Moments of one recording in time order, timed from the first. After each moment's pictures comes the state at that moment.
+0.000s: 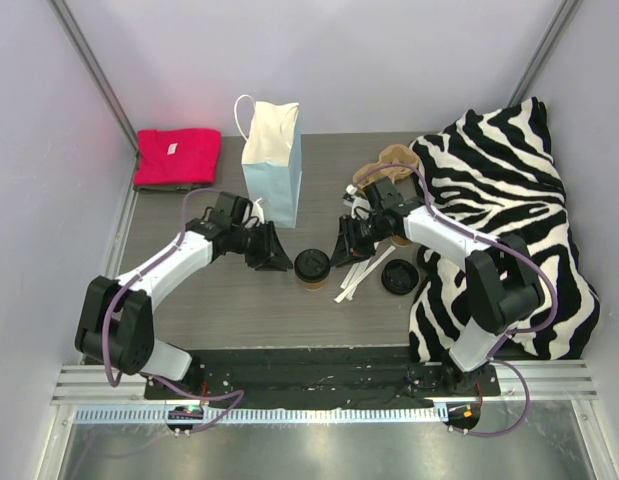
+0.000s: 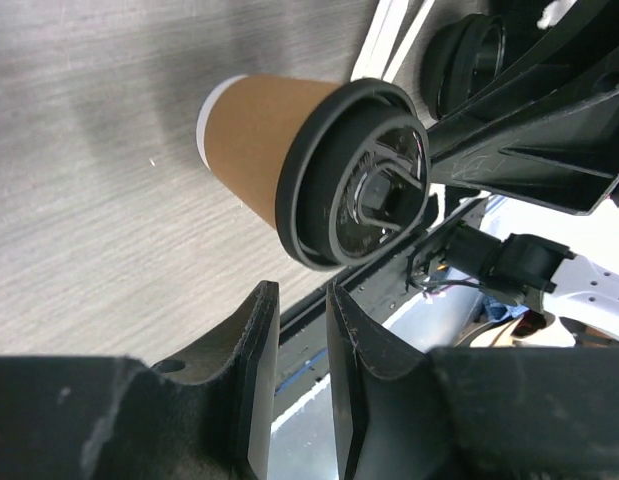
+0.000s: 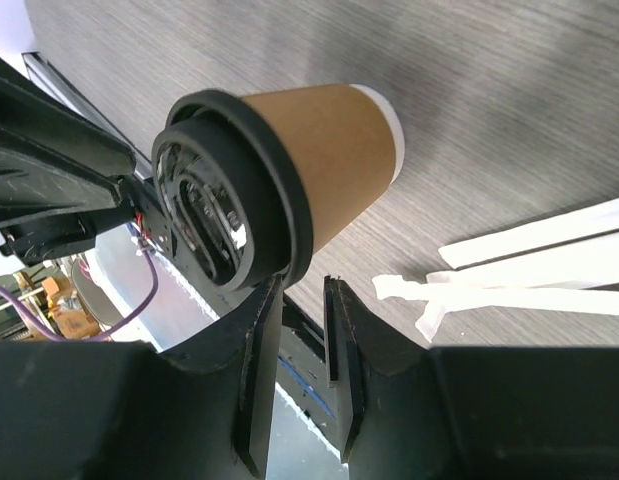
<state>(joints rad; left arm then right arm) -0.40 1.44 0.95 -0.48 0.59 -0.64 0.46 1.67 1.15 -0.54 -0.65 0.42</state>
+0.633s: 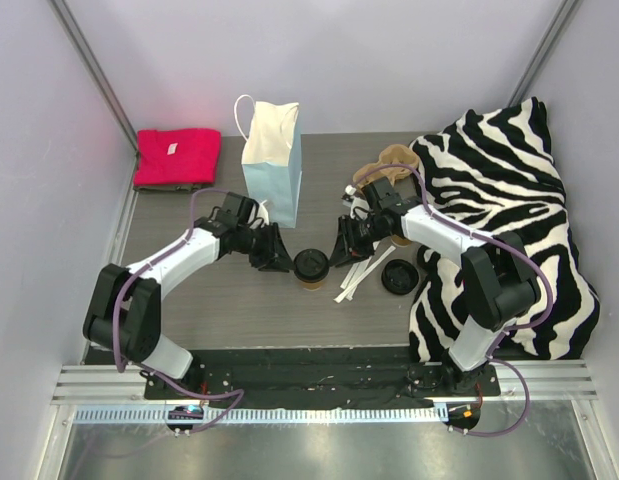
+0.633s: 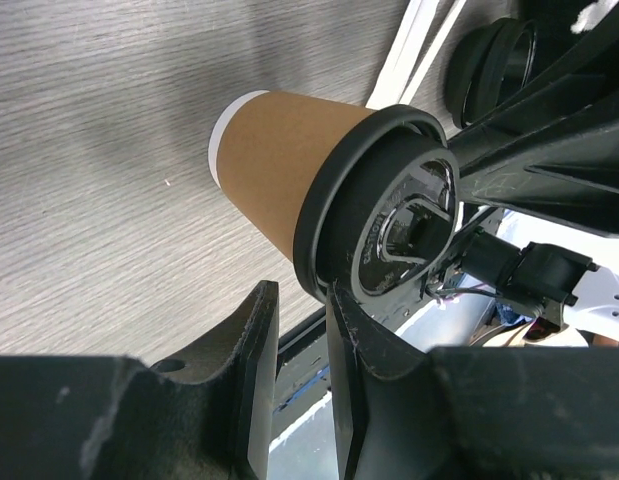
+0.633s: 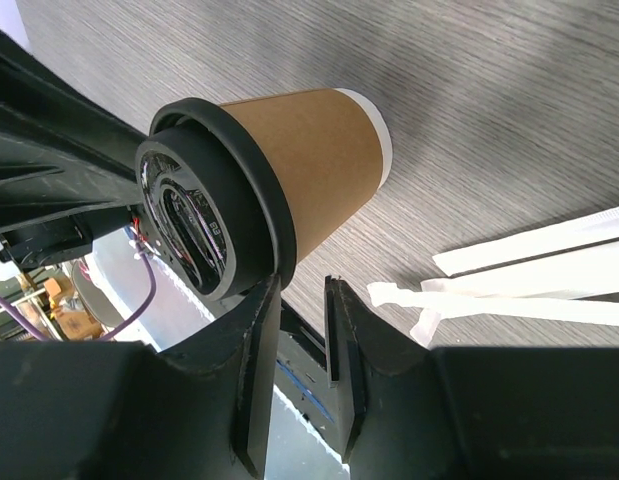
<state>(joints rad) -0.41 1.51 0.96 -0.45 0.57 -0.63 0.46 1.71 1.16 -0.54 -0.64 0.42</state>
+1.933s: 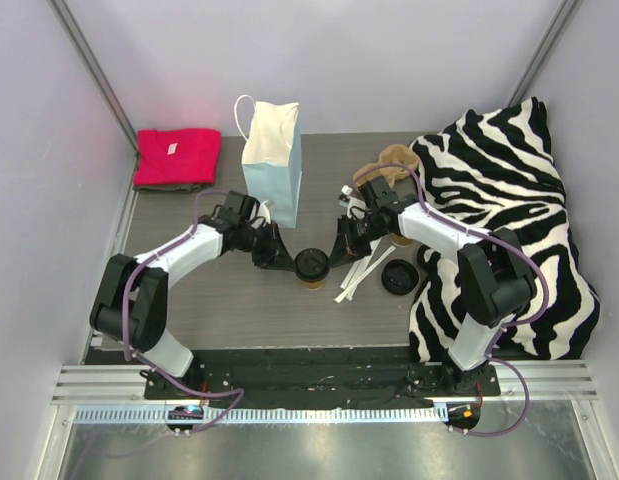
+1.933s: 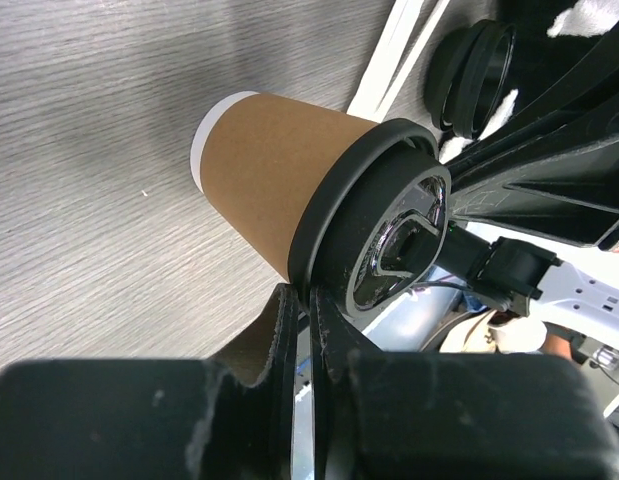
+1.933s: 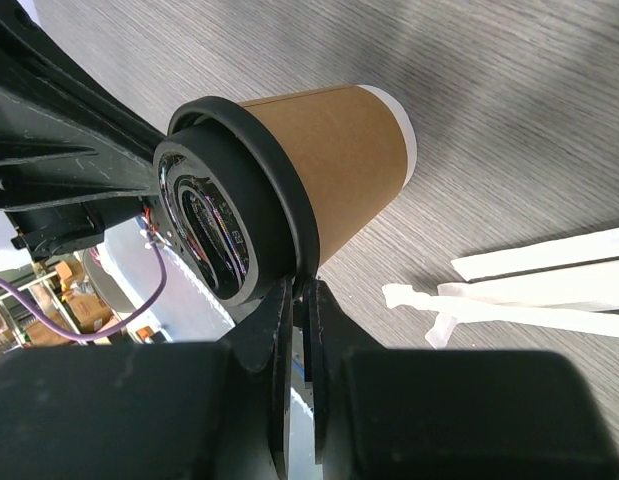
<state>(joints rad) -0.40 1.58 0.97 -0.41 0.63 -0.66 0.48 1.74 1.19 -0.55 -0.67 0.42</state>
